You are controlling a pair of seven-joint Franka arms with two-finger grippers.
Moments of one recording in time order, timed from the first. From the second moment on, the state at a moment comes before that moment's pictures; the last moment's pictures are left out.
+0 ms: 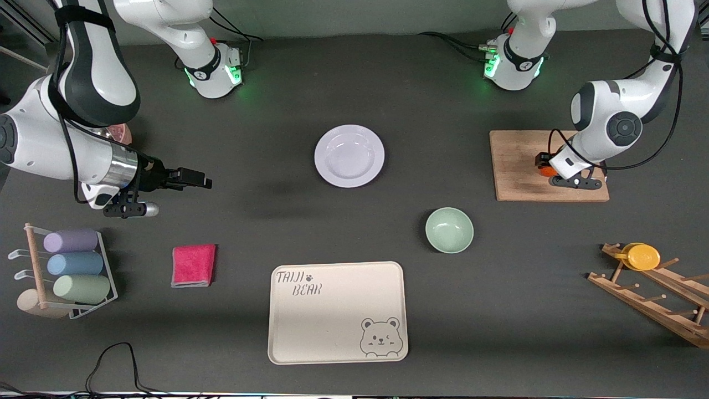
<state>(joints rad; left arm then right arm) 0.15 0.10 -0.03 -2.61 0.15 2.51 0.12 0.03 0.06 0.06 -1.97 0.39 1.88 0.05</state>
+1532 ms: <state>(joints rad) -0.10 0.24 -0.18 -1.36 0.06 1.37 -0.25 0.02 0.07 -0.03 -2.05 0.63 1.88 -0.12</state>
